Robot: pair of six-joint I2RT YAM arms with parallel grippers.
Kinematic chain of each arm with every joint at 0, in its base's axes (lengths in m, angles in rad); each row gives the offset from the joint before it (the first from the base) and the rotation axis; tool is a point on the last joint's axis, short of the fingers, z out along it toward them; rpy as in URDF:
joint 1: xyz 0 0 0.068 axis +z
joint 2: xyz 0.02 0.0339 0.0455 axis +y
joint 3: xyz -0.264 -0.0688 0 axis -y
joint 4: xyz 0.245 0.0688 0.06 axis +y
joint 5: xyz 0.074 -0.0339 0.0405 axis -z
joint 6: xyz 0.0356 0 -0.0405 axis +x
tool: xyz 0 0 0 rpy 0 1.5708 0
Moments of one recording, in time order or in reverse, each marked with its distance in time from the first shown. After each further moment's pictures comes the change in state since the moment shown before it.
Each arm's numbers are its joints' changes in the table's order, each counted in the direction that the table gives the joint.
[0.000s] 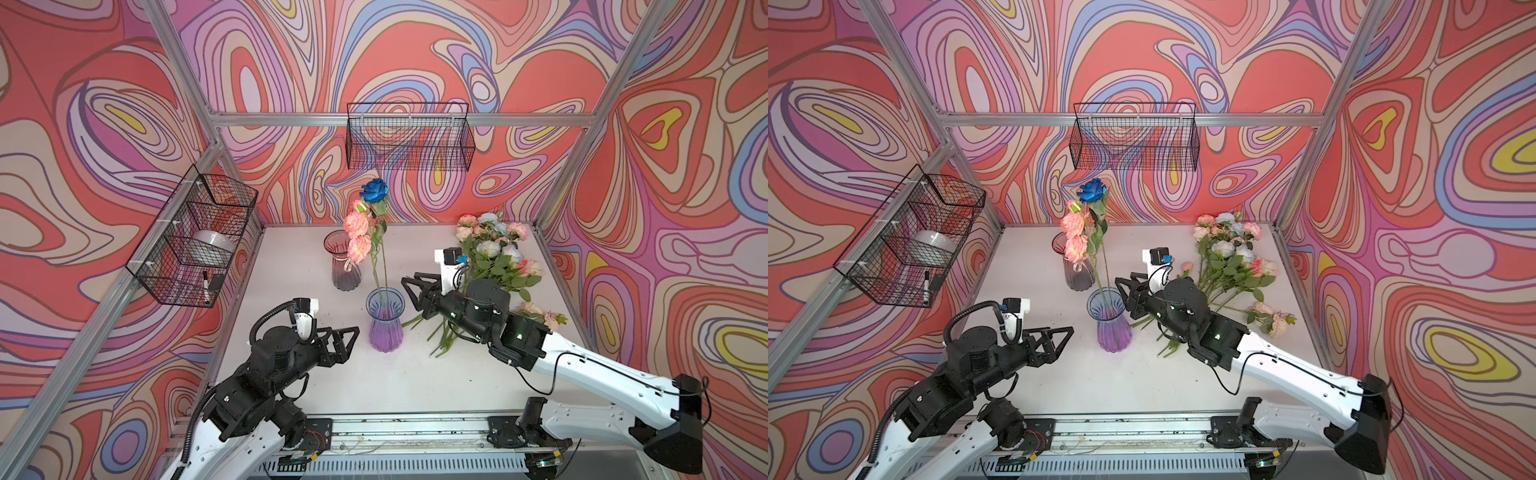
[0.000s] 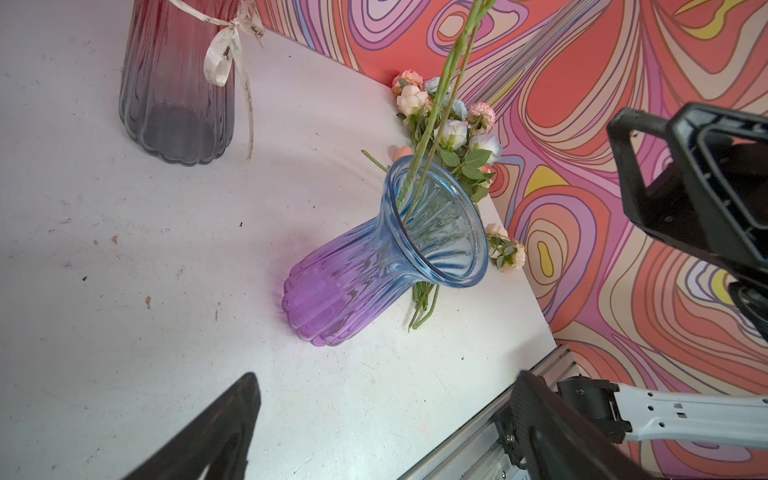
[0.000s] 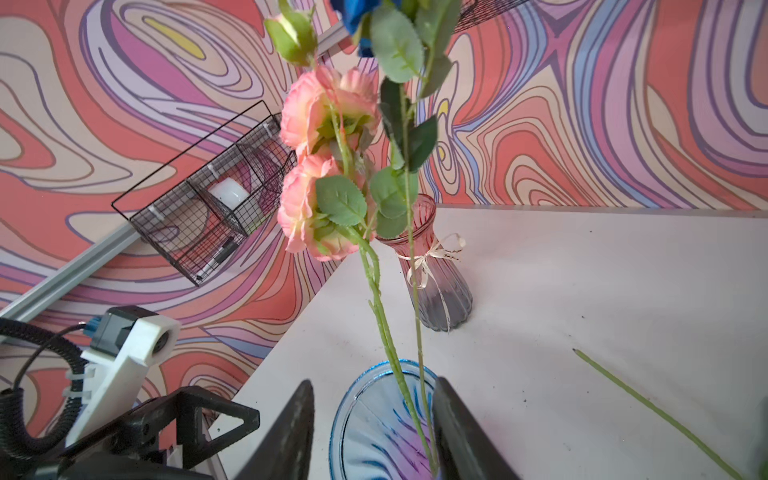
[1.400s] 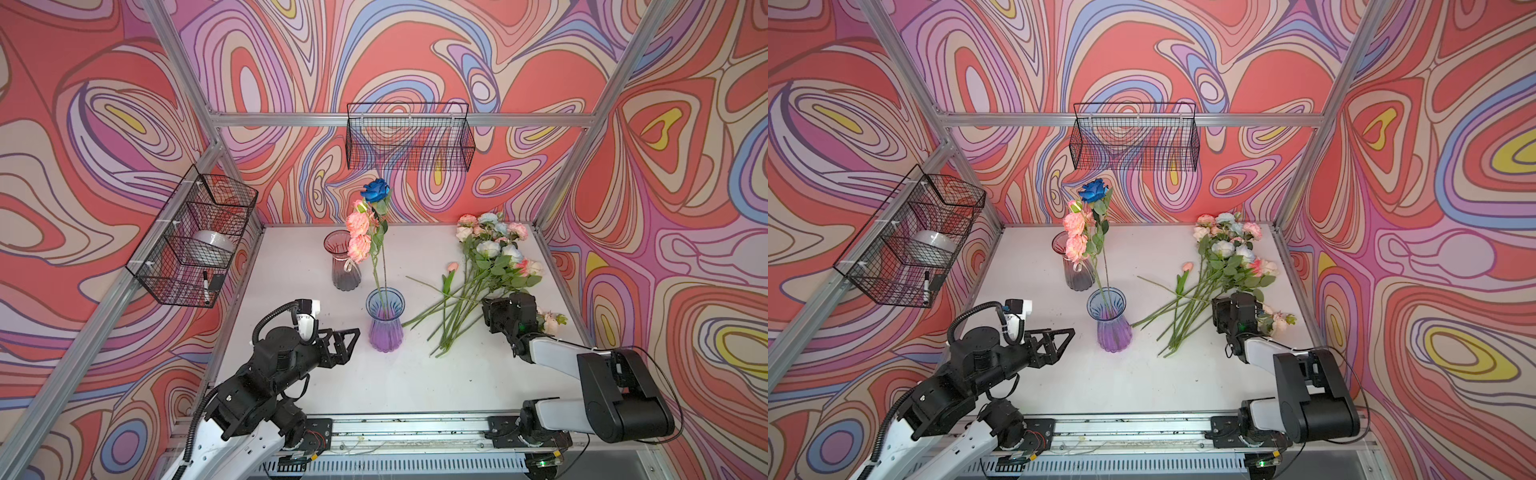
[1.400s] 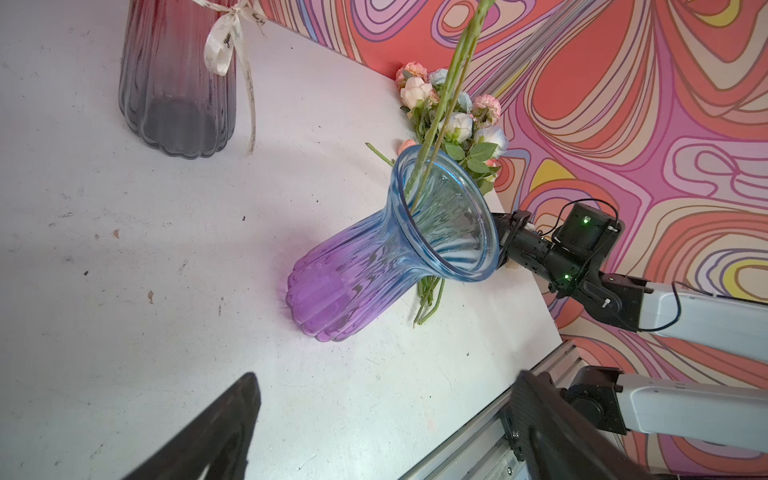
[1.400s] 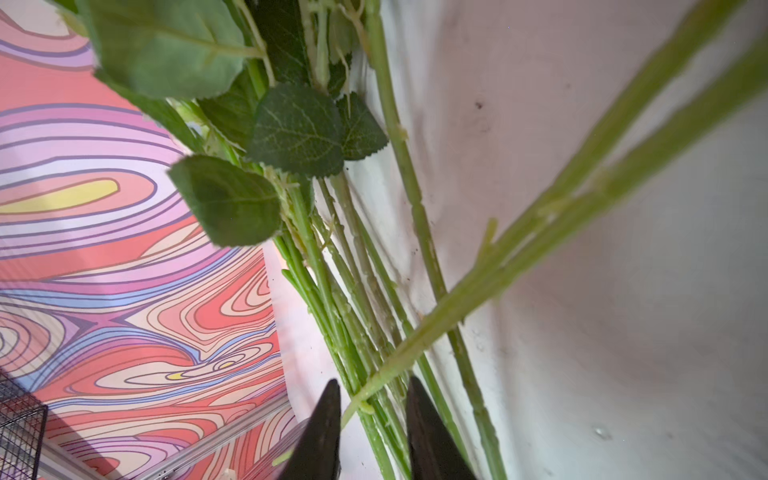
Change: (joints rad) left arm 0.000 -0.001 -0.019 -0.001 0.003 0.008; right arm -0.891 0.275 -0.604 -0.444 -0.322 1.015
